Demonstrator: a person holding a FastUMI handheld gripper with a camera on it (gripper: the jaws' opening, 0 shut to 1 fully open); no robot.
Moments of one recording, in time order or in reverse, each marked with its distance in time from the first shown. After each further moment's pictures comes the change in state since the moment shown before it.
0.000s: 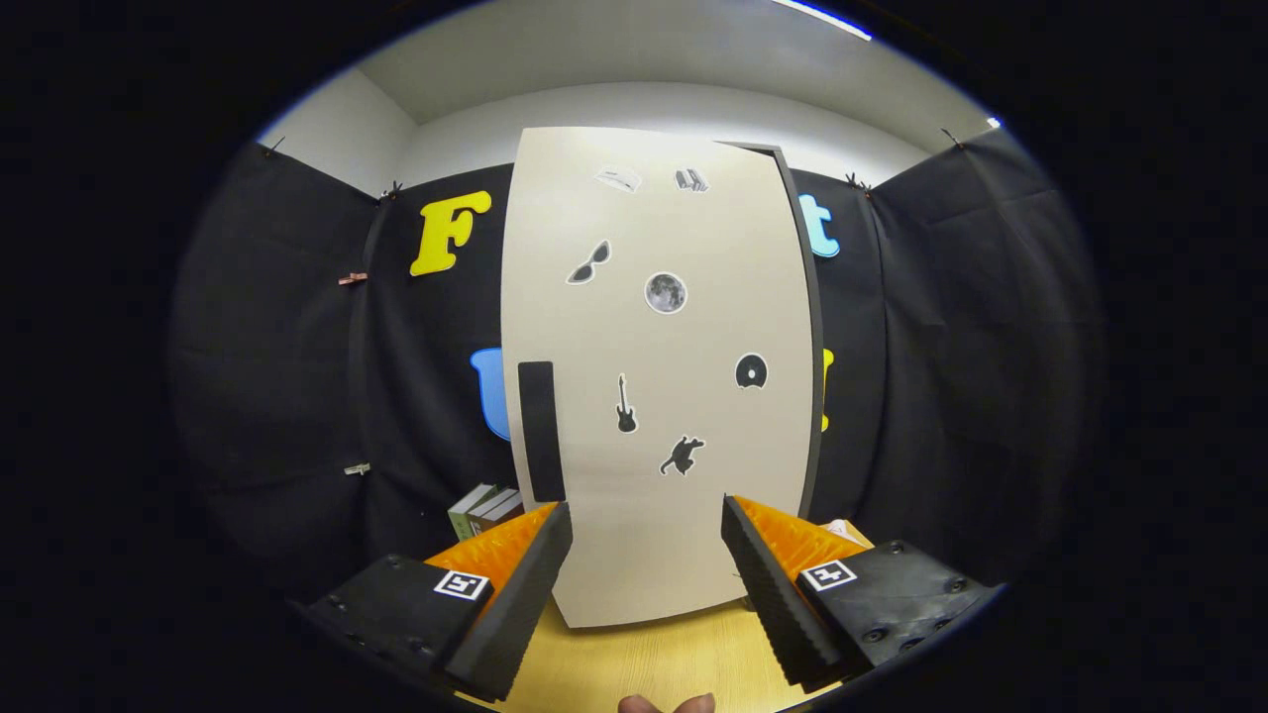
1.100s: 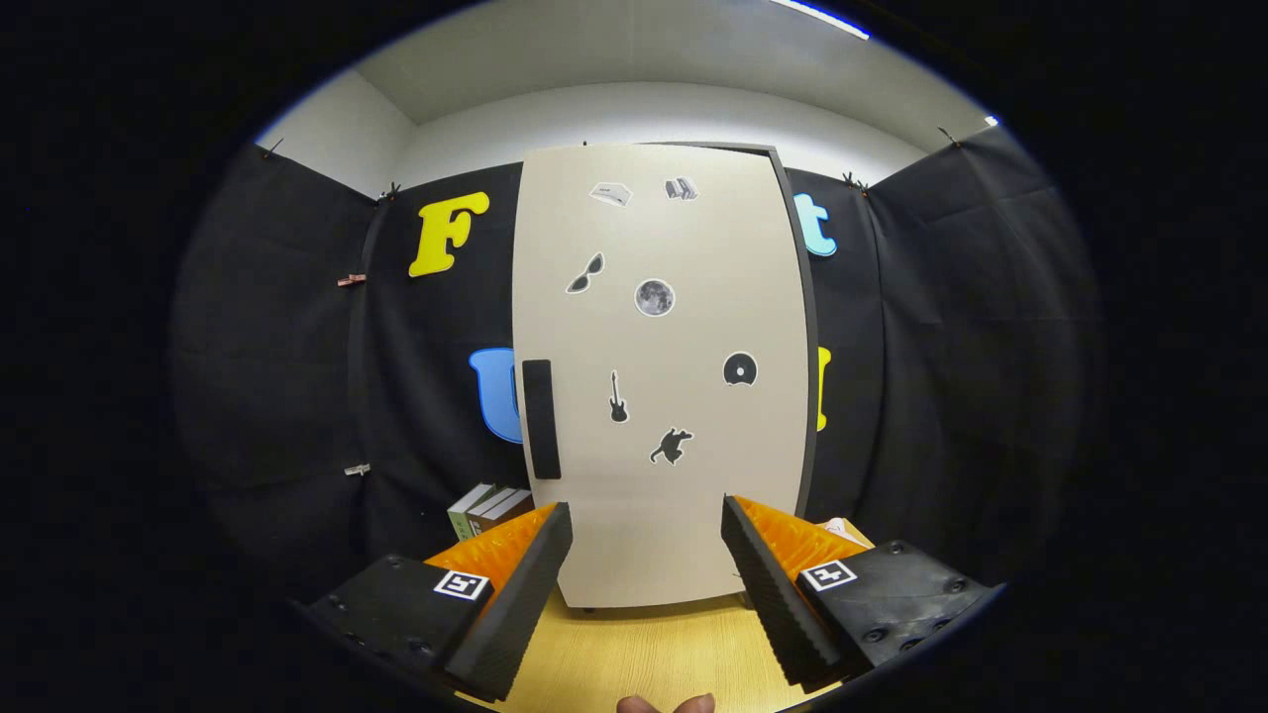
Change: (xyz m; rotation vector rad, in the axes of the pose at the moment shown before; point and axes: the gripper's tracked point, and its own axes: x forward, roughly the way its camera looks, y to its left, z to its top) arm -0.021 -0.010 0.000 0.021 -0.004 0.019
